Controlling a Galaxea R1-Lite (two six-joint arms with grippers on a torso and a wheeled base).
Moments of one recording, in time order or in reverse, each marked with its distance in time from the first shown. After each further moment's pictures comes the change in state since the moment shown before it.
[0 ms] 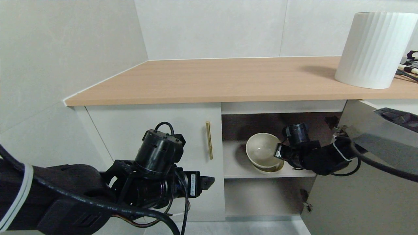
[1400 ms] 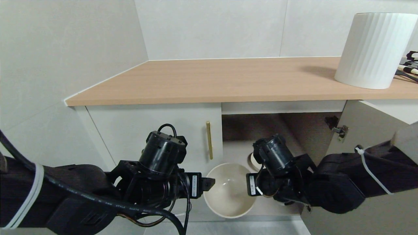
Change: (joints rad) left arm 0.000 0.022 -0.004 -0.001 0.000 0.000; right arm 0.389 -0.291 0.153 0.282 0.065 -0.074
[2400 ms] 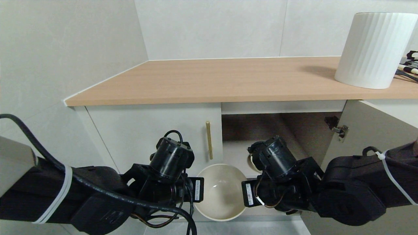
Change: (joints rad) left arm 0.000 0.068 -0.007 -0.001 0.034 0.000; right arm 0.101 -0.074 0.023 0.057 0.087 0.000
